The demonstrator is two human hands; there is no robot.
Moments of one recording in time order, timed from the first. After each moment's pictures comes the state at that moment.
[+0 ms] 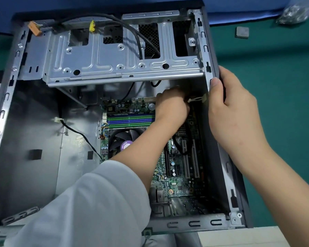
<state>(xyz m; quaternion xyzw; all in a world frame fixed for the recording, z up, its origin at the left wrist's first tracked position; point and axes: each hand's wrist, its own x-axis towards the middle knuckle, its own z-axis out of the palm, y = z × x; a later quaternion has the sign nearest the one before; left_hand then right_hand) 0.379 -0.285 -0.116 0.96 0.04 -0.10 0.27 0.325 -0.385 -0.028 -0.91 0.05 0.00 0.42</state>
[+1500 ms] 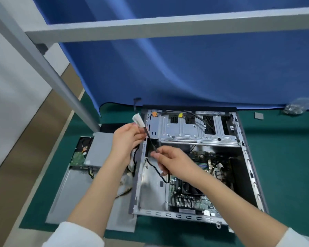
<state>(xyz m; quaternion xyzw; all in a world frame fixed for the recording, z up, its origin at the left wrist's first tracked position) 0.291 -0.021 0.094 0.63 0.30 0.03 0.72 0.286 -0.178 0.076 -0.72 -0.11 0.36 0.58</state>
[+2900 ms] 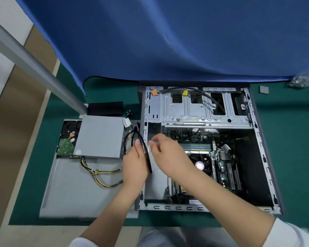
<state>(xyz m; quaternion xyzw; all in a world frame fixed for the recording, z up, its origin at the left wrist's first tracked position) 0.242 -0.030 -0.014 0.83 0.33 0.00 0.44 0.282 -0.130 0.047 -0.91 -0.11 0.23 0.34</state>
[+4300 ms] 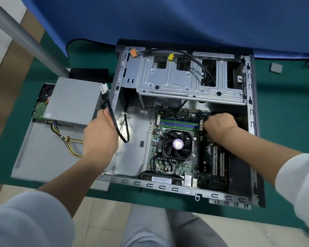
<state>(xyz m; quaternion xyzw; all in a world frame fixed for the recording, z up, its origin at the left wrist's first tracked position) 0.235 -0.051 -0.014 0.91 0.36 0.00 0.19 0.360 -0.311 -0.056 -0.85 -0.30 0.26 -0.35</state>
